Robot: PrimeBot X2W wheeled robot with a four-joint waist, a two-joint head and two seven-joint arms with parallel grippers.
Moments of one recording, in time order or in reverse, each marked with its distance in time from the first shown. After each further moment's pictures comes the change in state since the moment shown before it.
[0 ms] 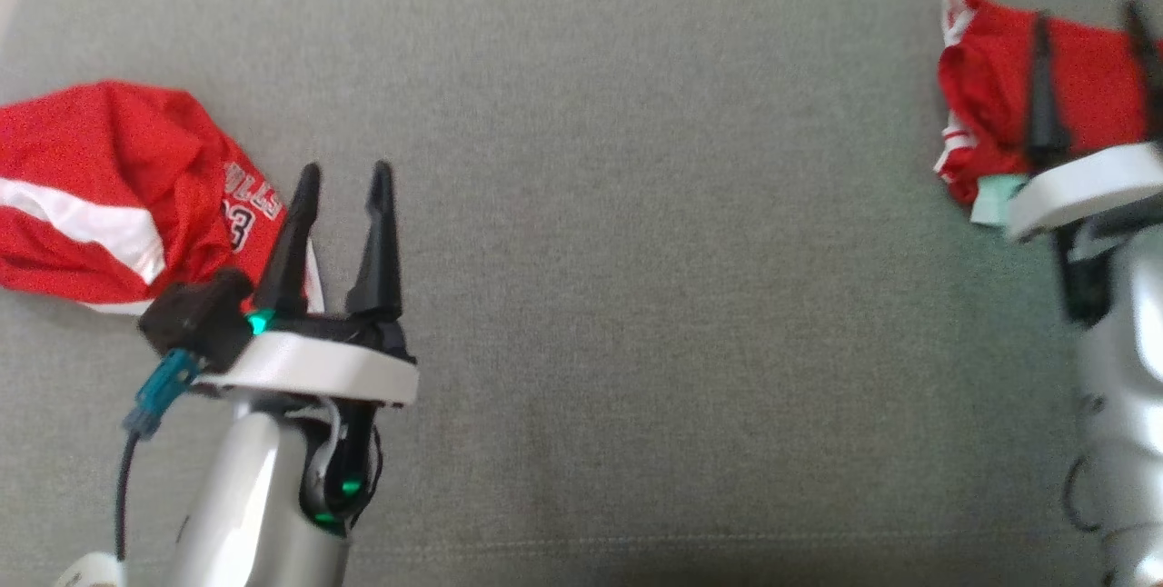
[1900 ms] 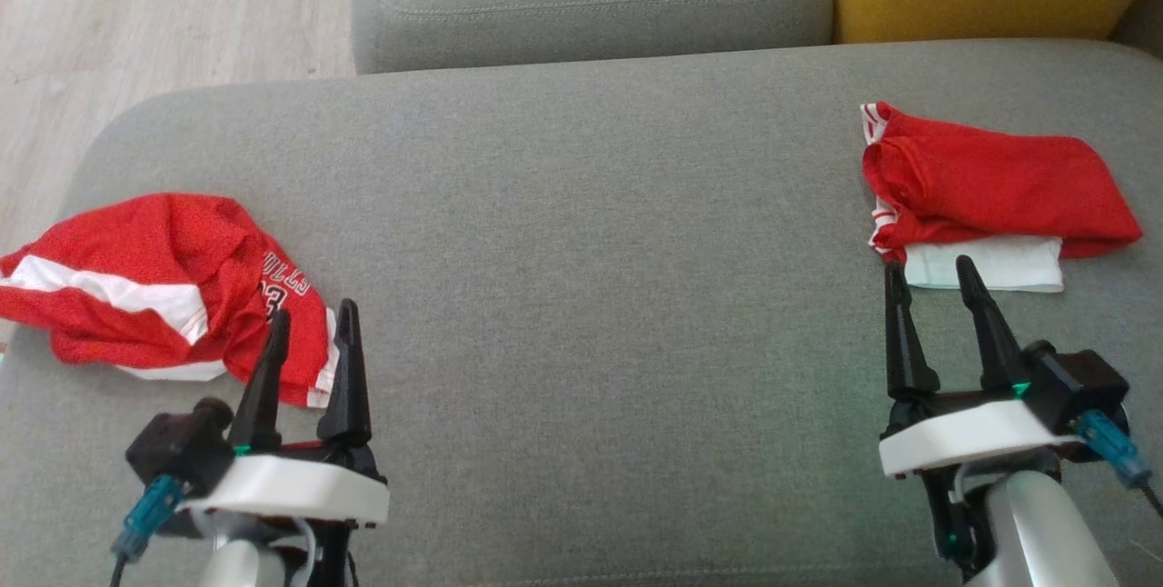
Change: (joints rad) left arm 0.237 0.002 0.068 -0.034 0.016 0.010 0.000; right arm 0.501 0.177 0.086 -0.316 0.186 0.000 -0.025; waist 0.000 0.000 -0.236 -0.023
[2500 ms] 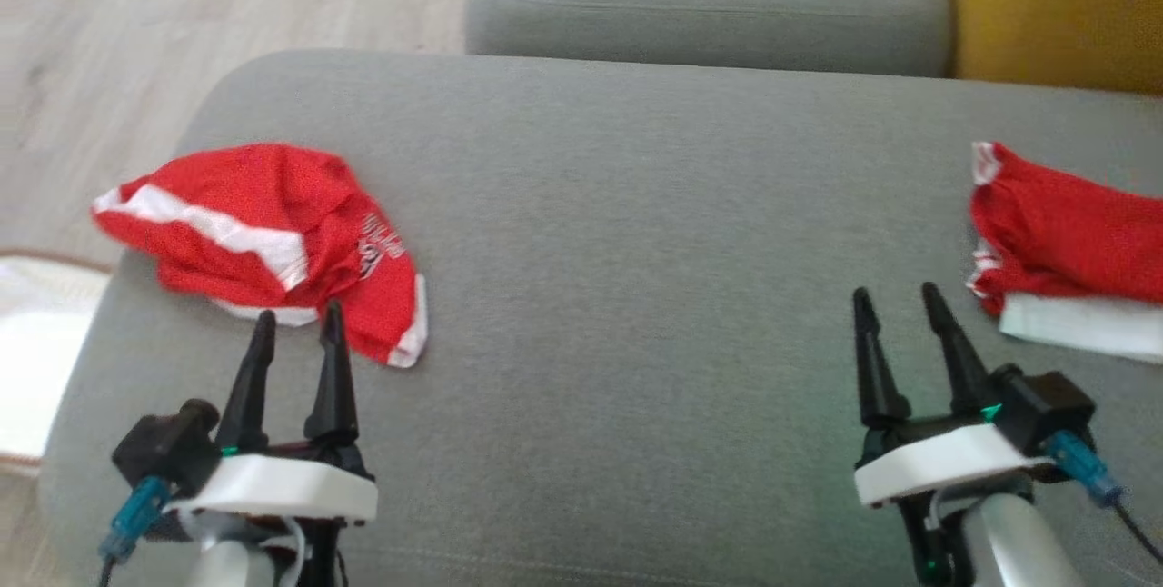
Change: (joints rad) left arm 0.000 0.000 0.016 0.003 -0.006 0.007 0.000; right arm 0.034 0.000 0.051 0.001 0.023 0.000 0.000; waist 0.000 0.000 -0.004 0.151
